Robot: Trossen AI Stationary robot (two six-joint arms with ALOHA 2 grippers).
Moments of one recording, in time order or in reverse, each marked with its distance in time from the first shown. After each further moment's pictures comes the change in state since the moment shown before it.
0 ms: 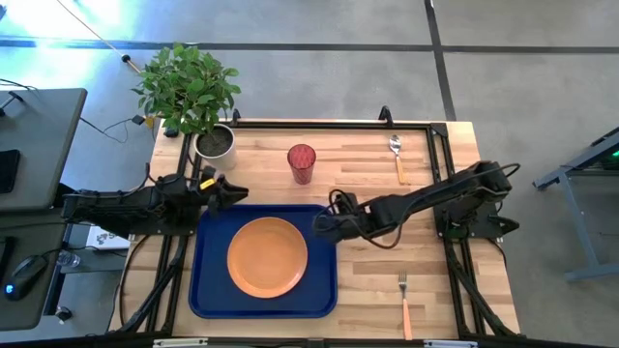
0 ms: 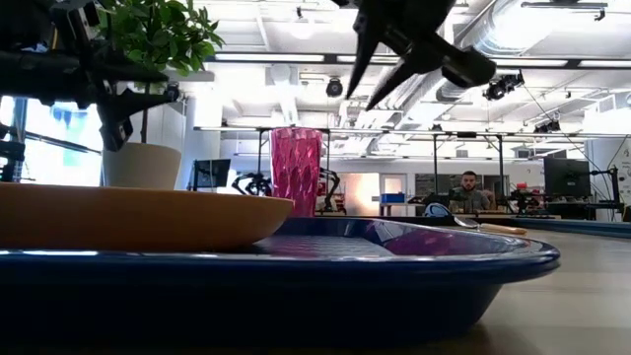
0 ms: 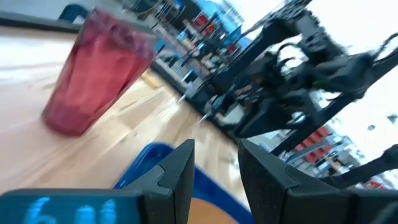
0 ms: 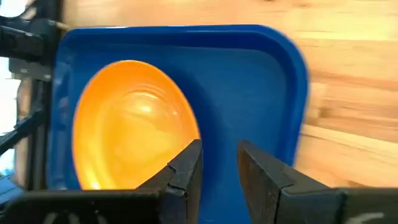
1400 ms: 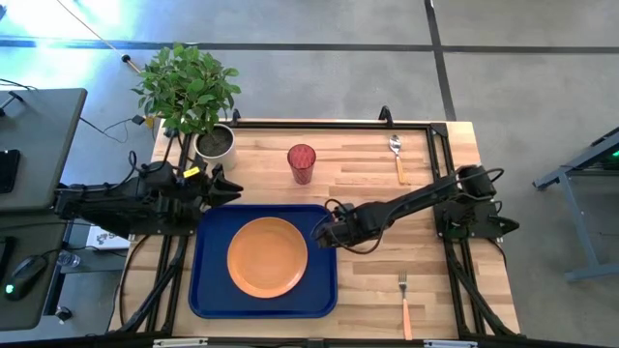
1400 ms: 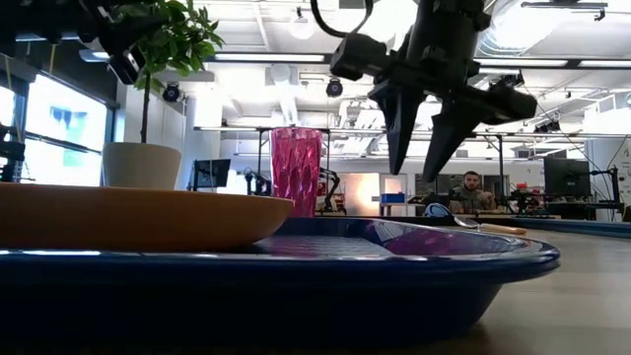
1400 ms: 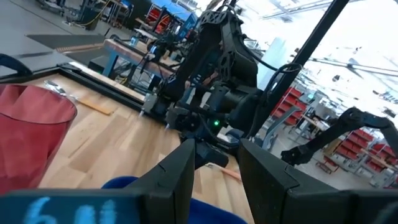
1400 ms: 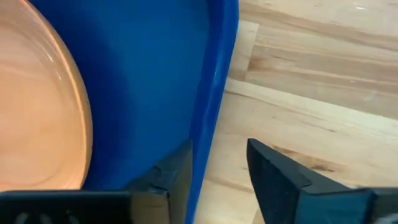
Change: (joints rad) left arm 0.000 0.134 0.275 -0.088 0.171 0.218; right arm -0.020 0.132 -0.011 -0.132 -0.222 -0.045
